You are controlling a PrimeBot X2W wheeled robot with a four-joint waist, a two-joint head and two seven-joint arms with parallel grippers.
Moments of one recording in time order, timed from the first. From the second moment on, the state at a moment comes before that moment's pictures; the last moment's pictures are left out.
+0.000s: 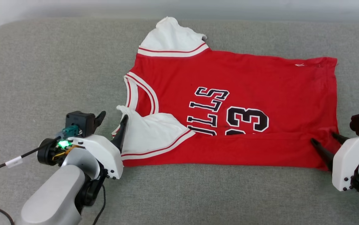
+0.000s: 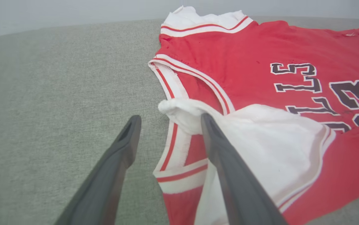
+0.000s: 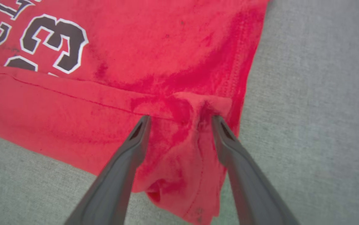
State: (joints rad) left arm -0.50 0.50 -0.67 0.31 -0.74 0.15 -0.02; right arm -0.27 -0.47 0.14 0.16 0.46 0.13 0.53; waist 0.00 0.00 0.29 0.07
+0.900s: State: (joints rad) left arm -0.26 0.66 -0.67 -0.02 -0.86 0.38 0.29; right arm -0.05 -0.23 -0.12 -0.16 0.28 0.13 0.82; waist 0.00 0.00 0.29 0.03
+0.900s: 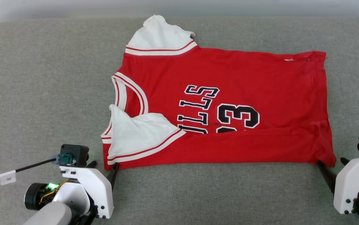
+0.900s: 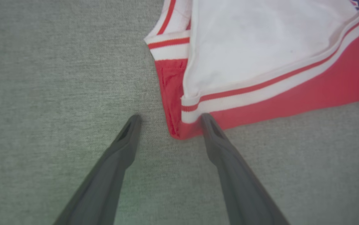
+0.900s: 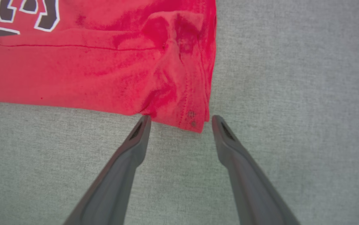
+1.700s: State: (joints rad) left arm -0.31 0.62 -0.71 -0.06 -0.82 0.34 0.27; right arm -0.10 -0.25 -0.16 -0.09 0.18 0.13 0.85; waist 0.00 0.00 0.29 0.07
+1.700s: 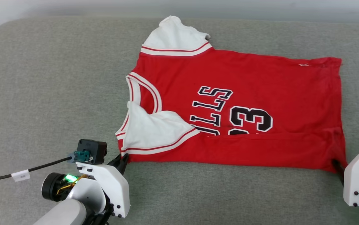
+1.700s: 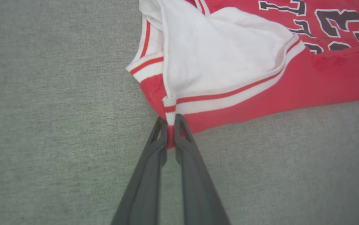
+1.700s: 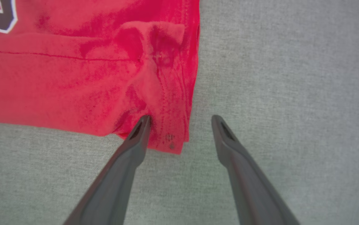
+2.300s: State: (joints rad) left arm -0.31 0.63 -0.71 -0.16 -0.80 0.36 0.24; right arm -0.16 -0.23 -0.15 0.10 0.16 0.13 0.83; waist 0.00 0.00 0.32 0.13
